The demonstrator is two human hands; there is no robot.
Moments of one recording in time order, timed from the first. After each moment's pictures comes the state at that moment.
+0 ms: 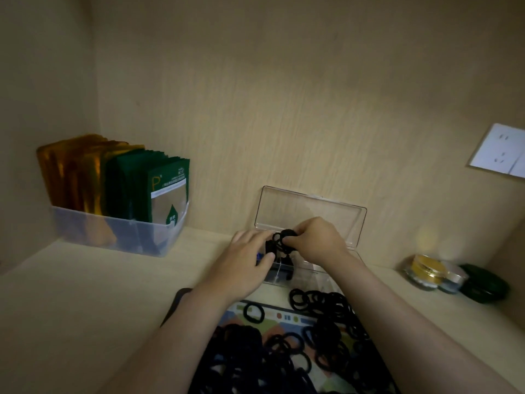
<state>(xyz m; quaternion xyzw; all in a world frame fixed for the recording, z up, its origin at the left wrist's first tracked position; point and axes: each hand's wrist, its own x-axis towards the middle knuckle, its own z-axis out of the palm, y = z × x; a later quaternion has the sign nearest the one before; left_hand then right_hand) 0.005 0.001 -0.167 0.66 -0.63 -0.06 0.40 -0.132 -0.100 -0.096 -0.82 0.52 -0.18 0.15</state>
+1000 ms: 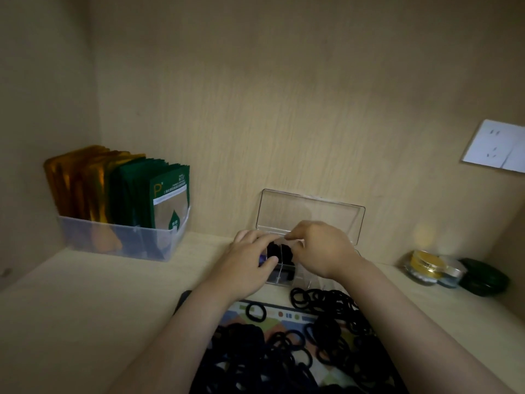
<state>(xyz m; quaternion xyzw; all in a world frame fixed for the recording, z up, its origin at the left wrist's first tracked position) 0.003 0.009 -0.153 0.65 -0.66 -0.04 0.37 -0.155 -0.074 -0.086 -0.92 0.37 -0.13 -0.02</state>
